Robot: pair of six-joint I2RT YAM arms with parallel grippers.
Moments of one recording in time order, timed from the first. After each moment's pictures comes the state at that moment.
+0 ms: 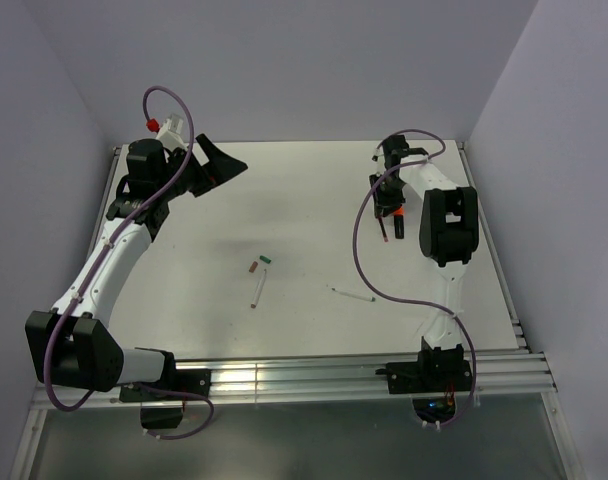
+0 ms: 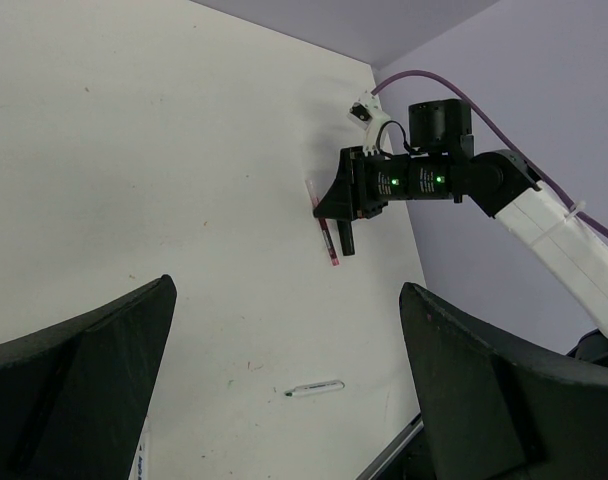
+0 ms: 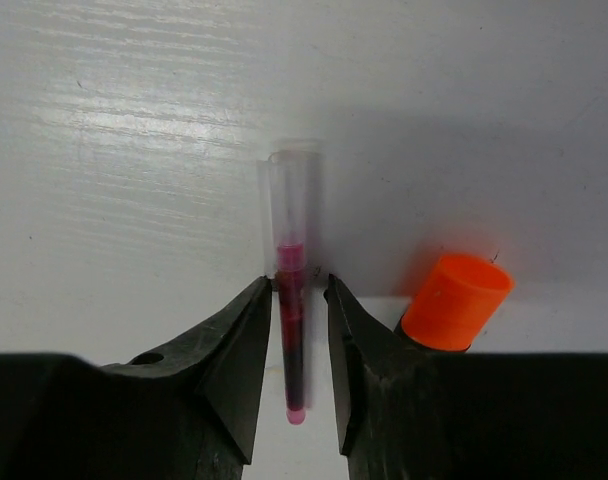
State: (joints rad) left arm -0.16 1.33 1.18 -0.14 0.47 -0.70; right arm 0.08 2.25 1.82 -0.85 -0.09 -0.02
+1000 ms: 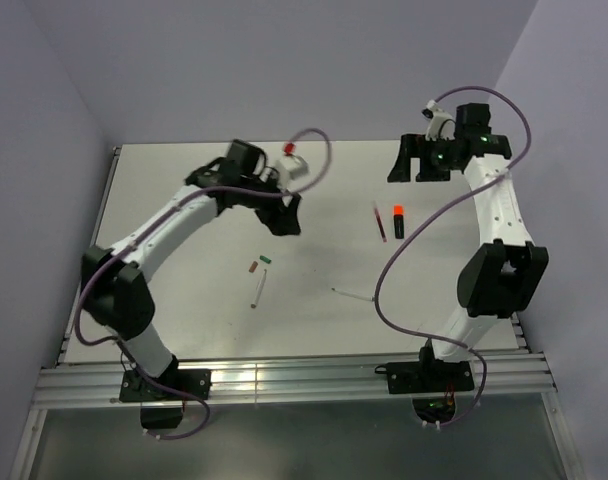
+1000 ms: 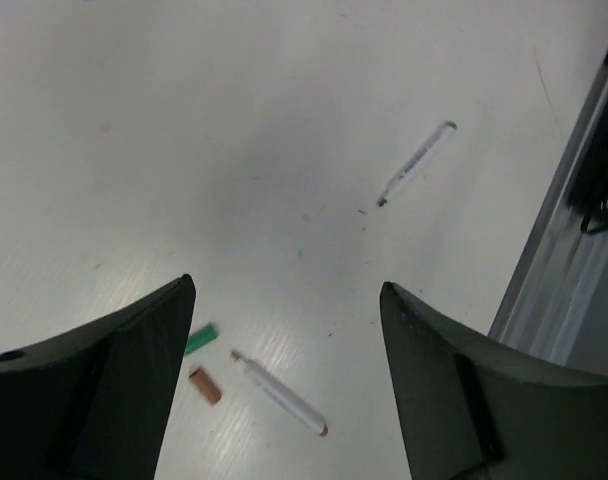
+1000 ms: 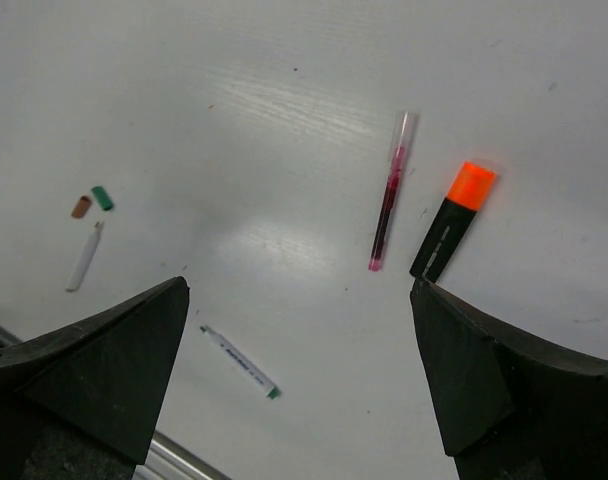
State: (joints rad) left arm -0.47 1.64 1.49 -0.62 0.60 0.17; right arm -0.08 1.73 1.74 -0.93 -0.51 -0.09
